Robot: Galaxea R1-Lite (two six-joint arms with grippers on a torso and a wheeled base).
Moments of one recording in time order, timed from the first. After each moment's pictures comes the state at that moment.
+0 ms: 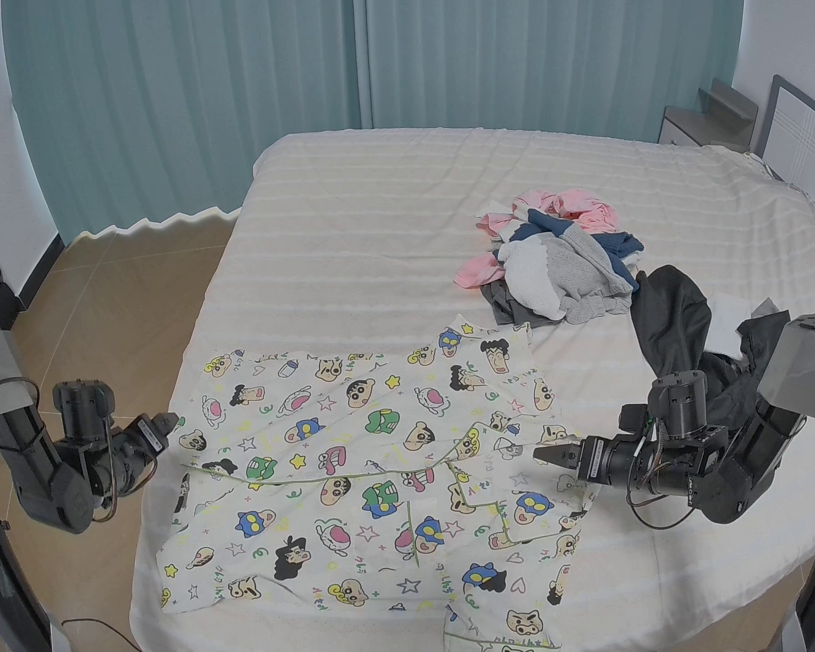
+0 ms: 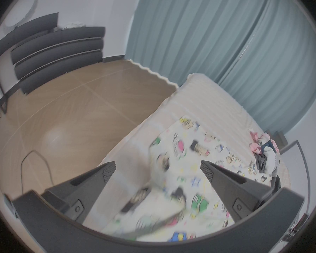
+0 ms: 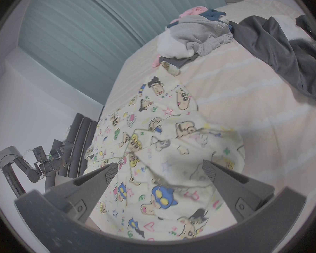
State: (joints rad) left arm 0.10 2.06 -0.39 -1.11 0.06 -0.62; right arm 0.32 2.12 -0.54 -0.98 0.25 0.51
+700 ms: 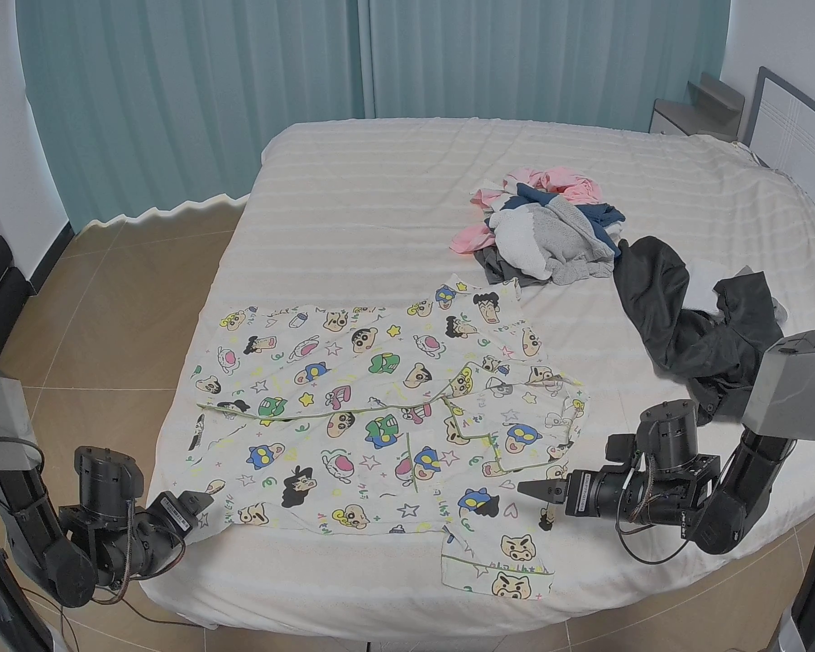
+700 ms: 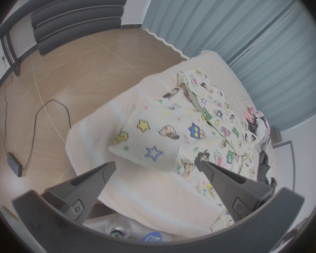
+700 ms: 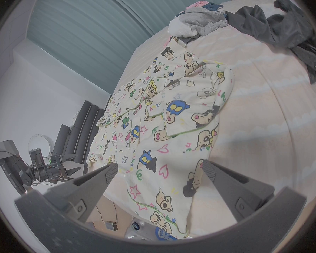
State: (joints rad) left arm -0.14 1.95 -0.06 -1.10 0.09 -0.92; right arm 0.40 2.15 -0.42 -1.10 0.25 0.52
